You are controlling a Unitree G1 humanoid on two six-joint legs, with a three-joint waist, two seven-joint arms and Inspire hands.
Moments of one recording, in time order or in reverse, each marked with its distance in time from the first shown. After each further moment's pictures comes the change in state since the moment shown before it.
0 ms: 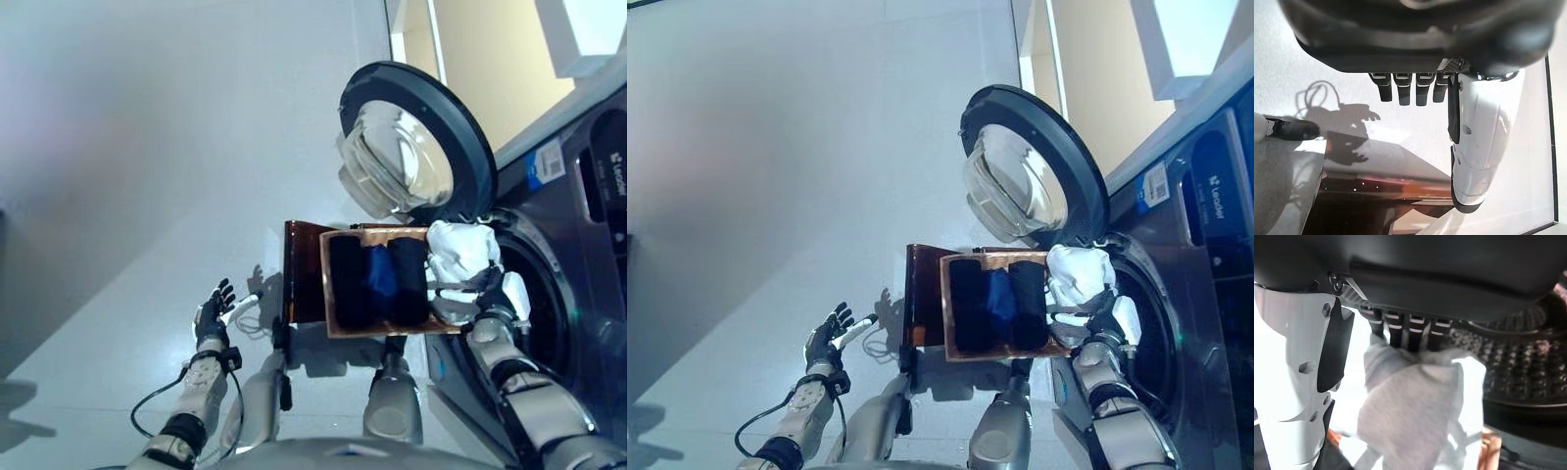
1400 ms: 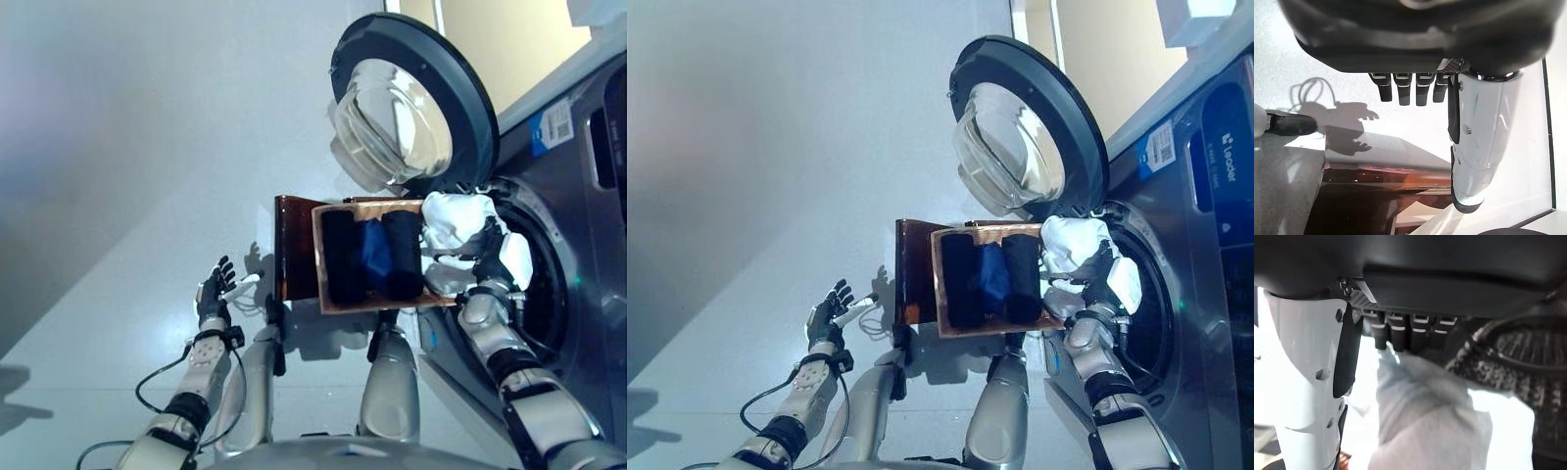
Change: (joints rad) left arm -0.080 0.005 -0.011 0.005 0.001 -0.031 0.044; right arm 0.041 -0.009 0.005 -0.292 -0.135 0.089 -0.168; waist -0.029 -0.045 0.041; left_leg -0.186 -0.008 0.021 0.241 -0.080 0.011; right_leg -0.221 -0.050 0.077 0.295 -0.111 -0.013
